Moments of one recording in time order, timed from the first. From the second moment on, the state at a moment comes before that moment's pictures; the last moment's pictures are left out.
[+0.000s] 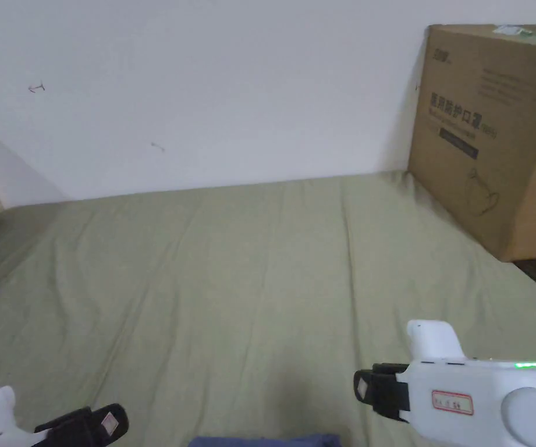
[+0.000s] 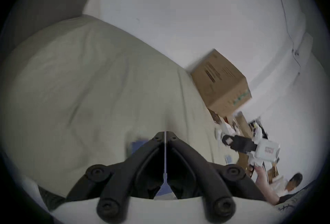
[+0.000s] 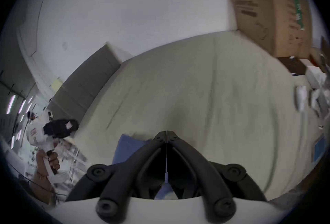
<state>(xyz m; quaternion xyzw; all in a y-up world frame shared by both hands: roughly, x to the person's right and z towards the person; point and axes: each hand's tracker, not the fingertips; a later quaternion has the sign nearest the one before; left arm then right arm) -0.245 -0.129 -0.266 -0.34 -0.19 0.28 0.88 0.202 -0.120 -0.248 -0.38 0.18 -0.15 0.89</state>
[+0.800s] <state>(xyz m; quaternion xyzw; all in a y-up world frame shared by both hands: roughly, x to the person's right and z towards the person) -0.229 -0.298 -0.329 -0.51 -0.35 0.37 0.70 0.210 -0.280 -0.292 -0.55 0.29 -0.27 0.74</state>
